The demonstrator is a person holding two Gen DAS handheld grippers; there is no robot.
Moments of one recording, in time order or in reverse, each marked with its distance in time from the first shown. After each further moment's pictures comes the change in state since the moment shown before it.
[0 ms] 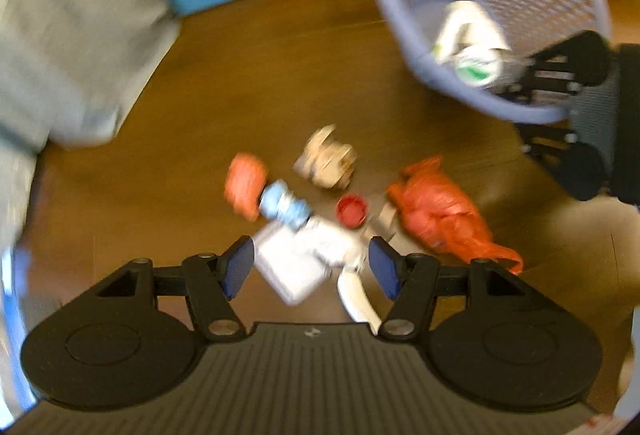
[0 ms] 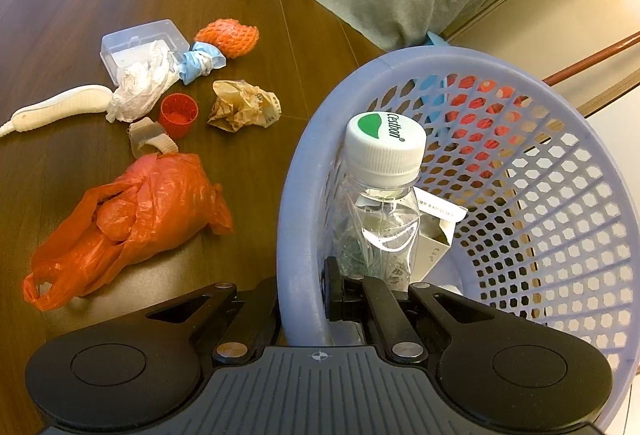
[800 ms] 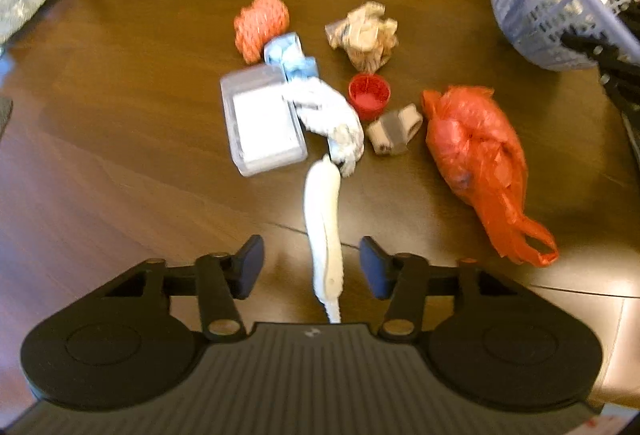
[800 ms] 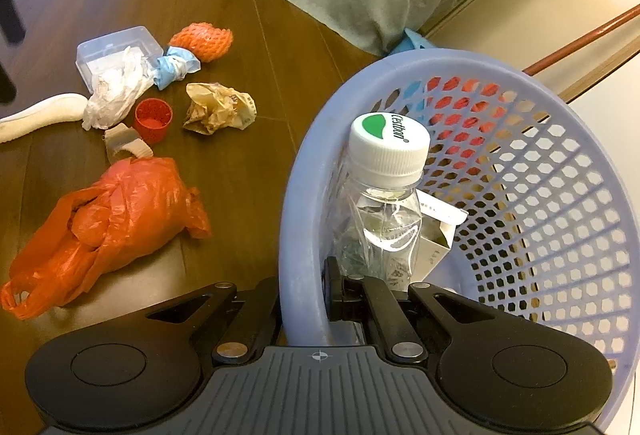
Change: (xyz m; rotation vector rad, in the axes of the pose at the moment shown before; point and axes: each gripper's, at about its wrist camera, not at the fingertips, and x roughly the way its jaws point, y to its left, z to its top) left arm 0.083 -0.030 -0.101 -0.392 0.075 0.003; right arm 0.007 -0.008 -0.007 0.054 -0.024 -0.040
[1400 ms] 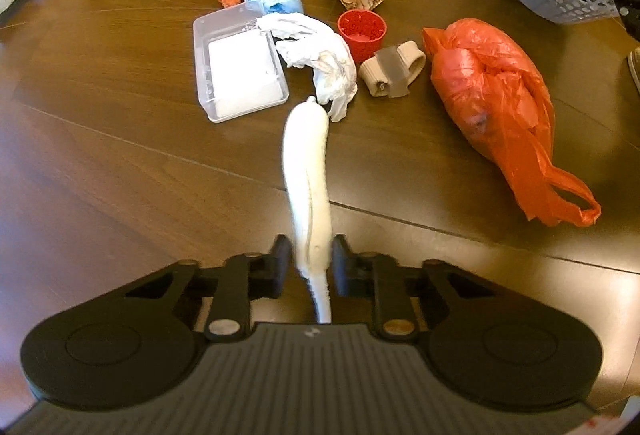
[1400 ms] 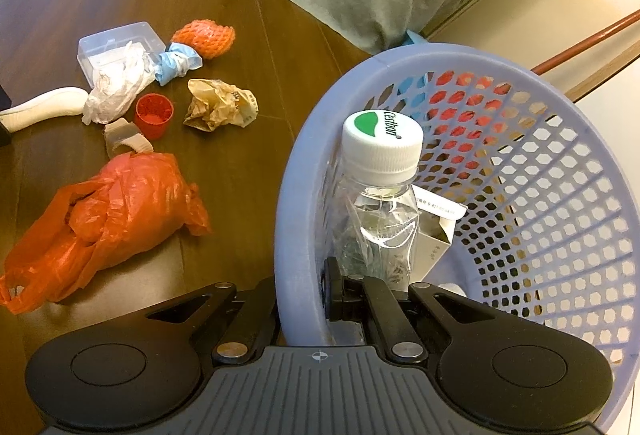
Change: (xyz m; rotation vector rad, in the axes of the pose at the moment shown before) left arm 0.033 -0.005 -0.022 0.027 0.027 -0.012; right arm 0.002 0.003 -0.004 -0.018 -0.006 -0.004
